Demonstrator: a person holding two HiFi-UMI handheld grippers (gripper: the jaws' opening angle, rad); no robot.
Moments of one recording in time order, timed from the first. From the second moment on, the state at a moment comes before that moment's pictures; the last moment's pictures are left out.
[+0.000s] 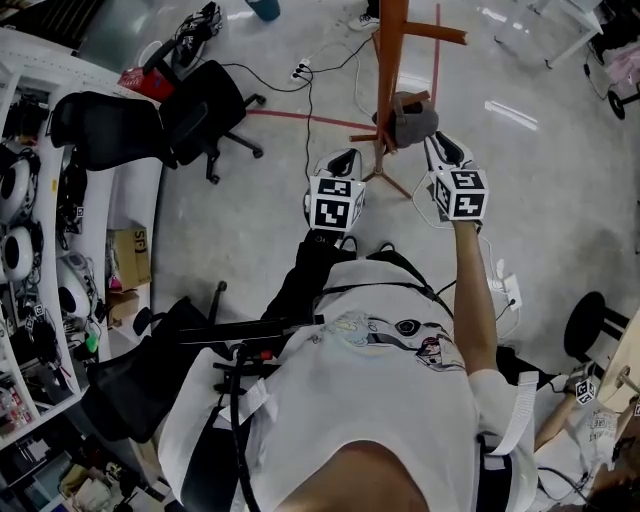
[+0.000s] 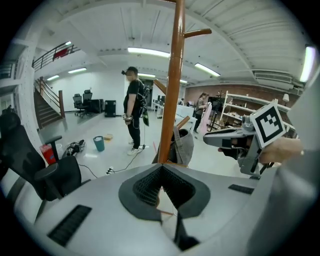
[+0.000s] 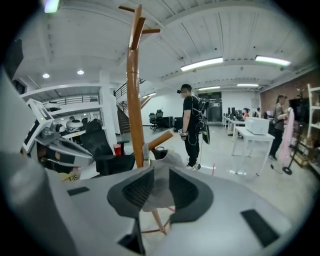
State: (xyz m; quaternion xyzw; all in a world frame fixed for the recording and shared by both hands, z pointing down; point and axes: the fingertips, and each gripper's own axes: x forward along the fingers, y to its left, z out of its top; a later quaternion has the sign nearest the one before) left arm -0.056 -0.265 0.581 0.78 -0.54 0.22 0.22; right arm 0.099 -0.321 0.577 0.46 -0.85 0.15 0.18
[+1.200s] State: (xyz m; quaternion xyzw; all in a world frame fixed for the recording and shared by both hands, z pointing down) left arm -0.076 -0.254 0.587 0.76 -0.56 0.23 0.23; right arm 0.090 -0.385 0.588 0.35 -0.90 0.15 0.23
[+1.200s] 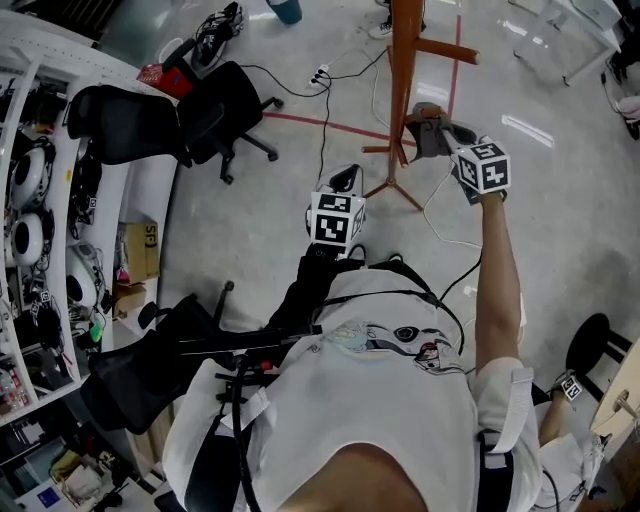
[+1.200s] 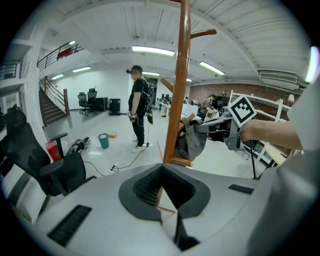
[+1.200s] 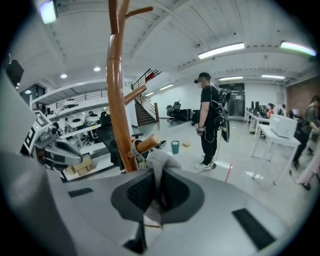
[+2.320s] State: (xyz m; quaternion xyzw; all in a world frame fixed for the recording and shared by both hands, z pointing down) left arm -0.040 -0.252 0.421 0.85 -0.53 0.05 0.03; right arm 0.154 -0.239 0.379 0.59 -0.81 0.00 0.04
